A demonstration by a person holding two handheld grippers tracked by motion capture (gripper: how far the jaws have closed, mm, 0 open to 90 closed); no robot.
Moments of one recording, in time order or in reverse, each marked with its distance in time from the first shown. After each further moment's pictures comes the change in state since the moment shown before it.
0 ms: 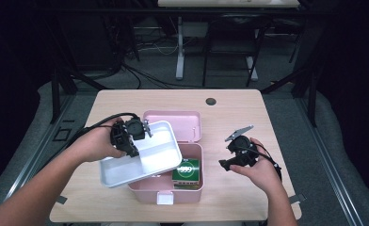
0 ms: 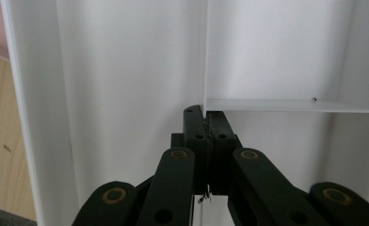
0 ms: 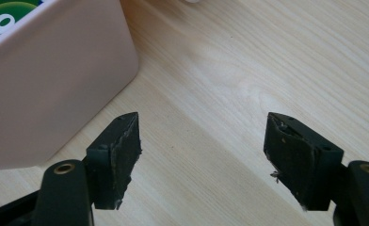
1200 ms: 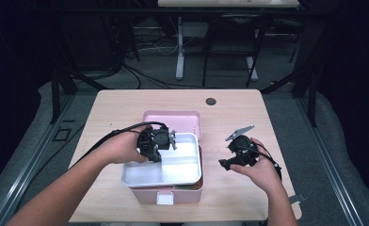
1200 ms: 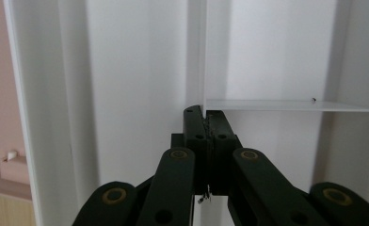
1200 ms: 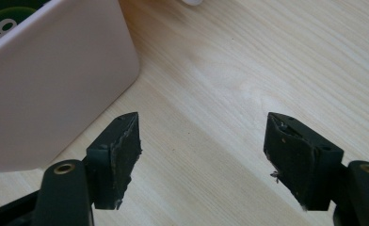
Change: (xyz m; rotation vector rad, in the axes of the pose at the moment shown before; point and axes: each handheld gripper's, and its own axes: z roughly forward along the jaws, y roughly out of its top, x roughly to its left) left arm -0.018 0.048 0.033 -0.018 -0.019 0.250; right arm -0.002 -0.001 0.002 -0.013 0.012 0.011
